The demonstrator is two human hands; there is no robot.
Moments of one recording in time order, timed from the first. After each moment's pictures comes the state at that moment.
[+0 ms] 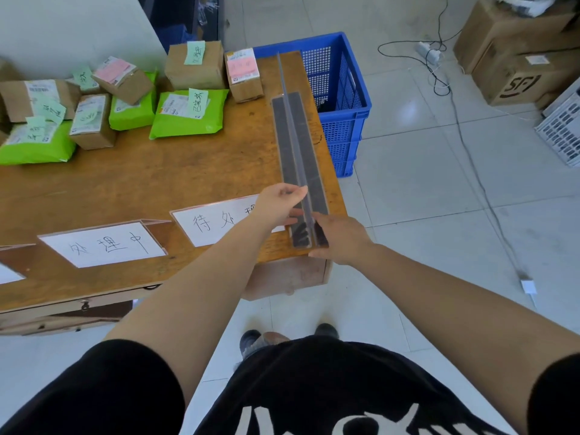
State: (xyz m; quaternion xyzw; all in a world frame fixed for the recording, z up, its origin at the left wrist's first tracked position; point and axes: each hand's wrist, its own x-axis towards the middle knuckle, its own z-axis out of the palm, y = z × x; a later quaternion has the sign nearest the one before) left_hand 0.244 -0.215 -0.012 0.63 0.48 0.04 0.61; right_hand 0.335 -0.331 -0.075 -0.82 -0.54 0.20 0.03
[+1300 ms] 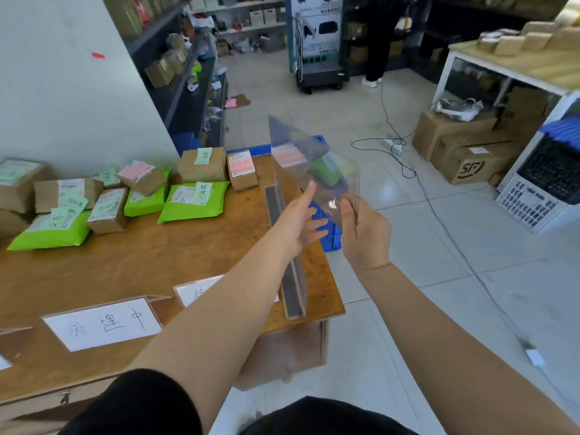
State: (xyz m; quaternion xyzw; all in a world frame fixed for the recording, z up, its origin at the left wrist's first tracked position) left_hand 0.302 -0.236 0.088 0.52 0.35 0.11 0.77; right_hand 0.357 -0.333 0.056 -0.76 -0.35 -0.13 0.54
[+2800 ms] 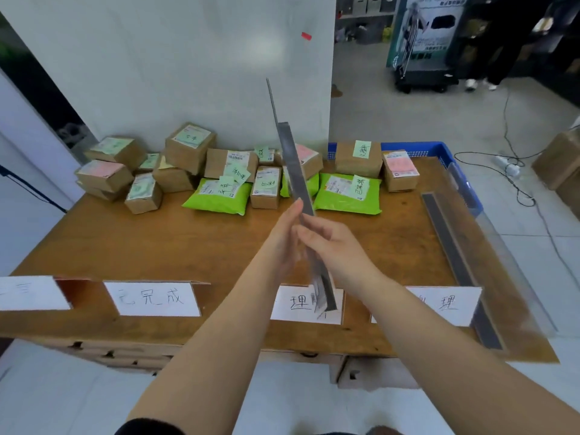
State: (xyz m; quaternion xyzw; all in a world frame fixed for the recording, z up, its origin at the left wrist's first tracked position) left_hand -0.023 0.023 0.065 0.51 0.29 0.24 0.77; right_hand 0.045 -0.074 0.110 -0.62 -0.43 0.41 0.52
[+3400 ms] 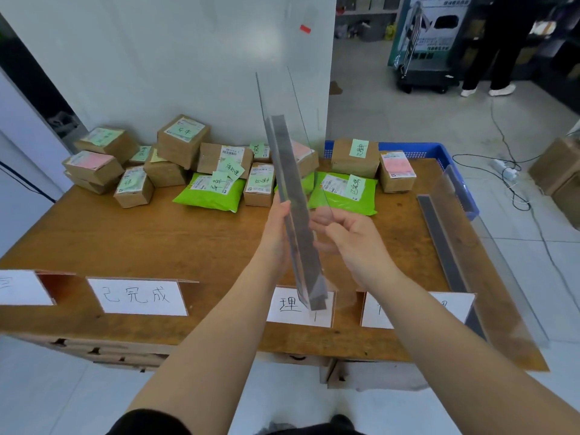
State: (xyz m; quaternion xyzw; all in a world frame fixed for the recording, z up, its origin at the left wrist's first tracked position) left_hand -0.002 0.028 0.059 0.42 0.35 0.31 0.78; right_hand 0.076 -0.076 0.109 -0.61 -0.35 0.41 0.58
